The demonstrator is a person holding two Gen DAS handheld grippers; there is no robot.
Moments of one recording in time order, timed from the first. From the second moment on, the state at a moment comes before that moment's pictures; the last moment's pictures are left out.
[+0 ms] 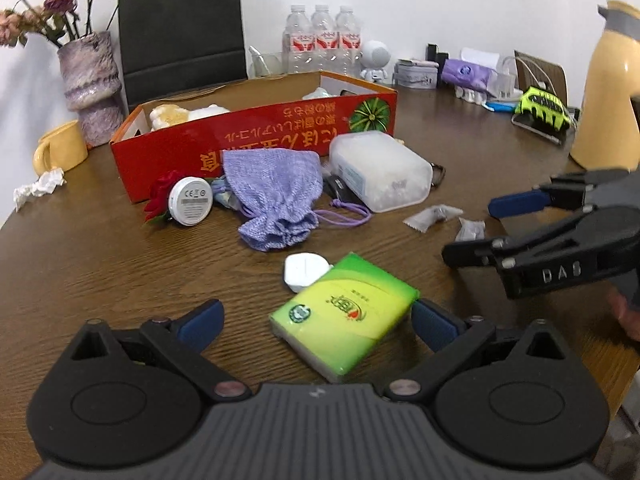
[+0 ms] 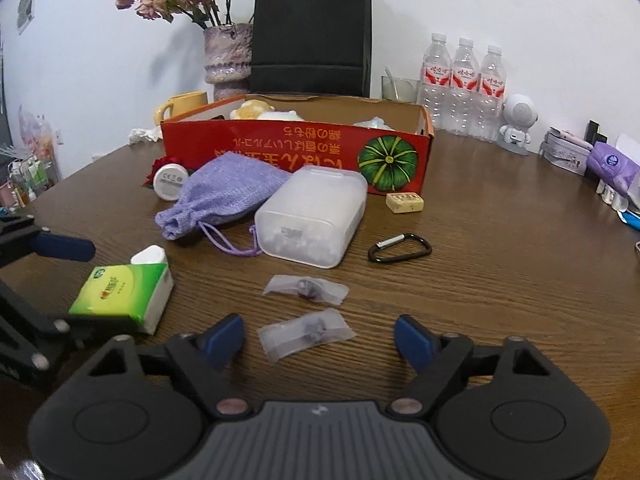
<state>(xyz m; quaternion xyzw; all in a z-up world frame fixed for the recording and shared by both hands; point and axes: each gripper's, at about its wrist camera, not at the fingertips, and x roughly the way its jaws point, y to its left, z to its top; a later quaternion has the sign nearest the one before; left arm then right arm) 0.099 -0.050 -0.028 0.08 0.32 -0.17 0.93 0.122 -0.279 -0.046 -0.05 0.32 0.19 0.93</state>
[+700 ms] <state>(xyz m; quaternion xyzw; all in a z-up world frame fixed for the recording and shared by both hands) 0.087 -0.047 -0.022 0.06 0.31 -0.18 0.93 0.101 -0.277 -0.038 -0.07 0.30 0.20 0.93</state>
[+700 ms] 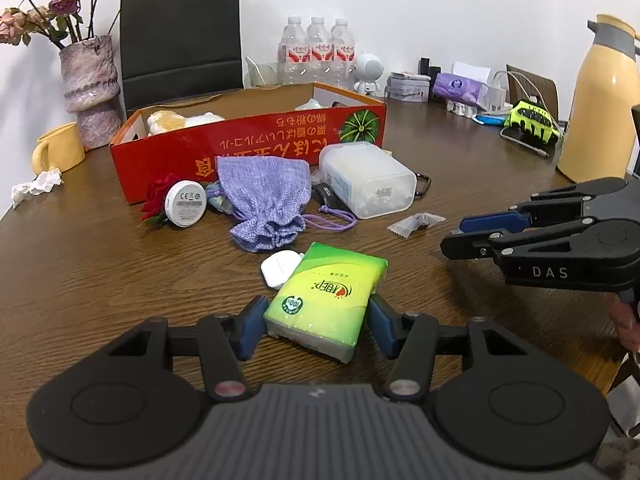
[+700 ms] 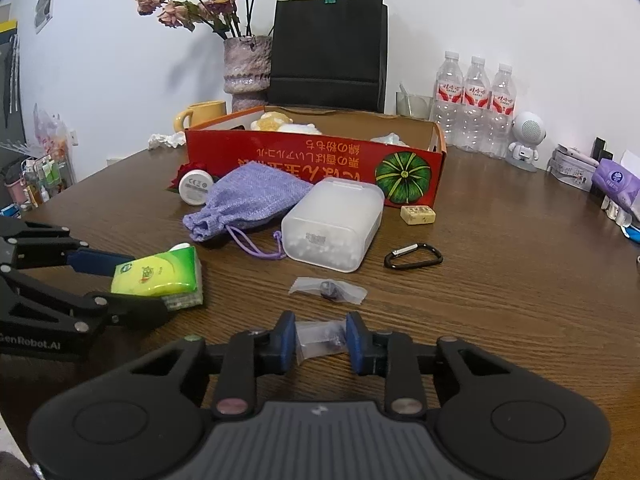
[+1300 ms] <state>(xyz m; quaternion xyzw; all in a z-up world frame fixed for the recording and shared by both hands) 0.075 -0.030 0.009 0.02 0.25 -0.17 0.95 0.101 -0.286 -0.002 -0.04 0.25 0.19 0.95</state>
